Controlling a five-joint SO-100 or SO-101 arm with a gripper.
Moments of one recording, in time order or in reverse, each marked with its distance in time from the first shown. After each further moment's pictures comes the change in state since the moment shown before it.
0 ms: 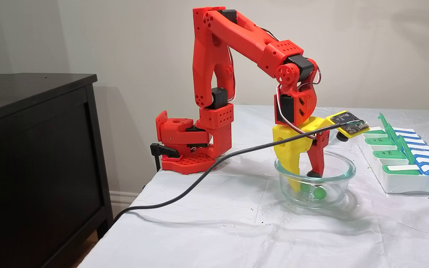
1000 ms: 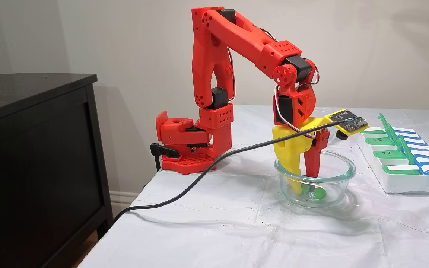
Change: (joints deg) arm -1.1 1.1 1.7 -0.1 1.8
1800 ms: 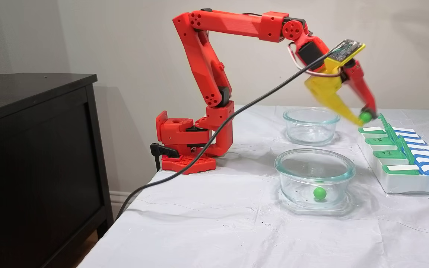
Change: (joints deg) arm -26.1 19.0 0.6 -25.3 53.2
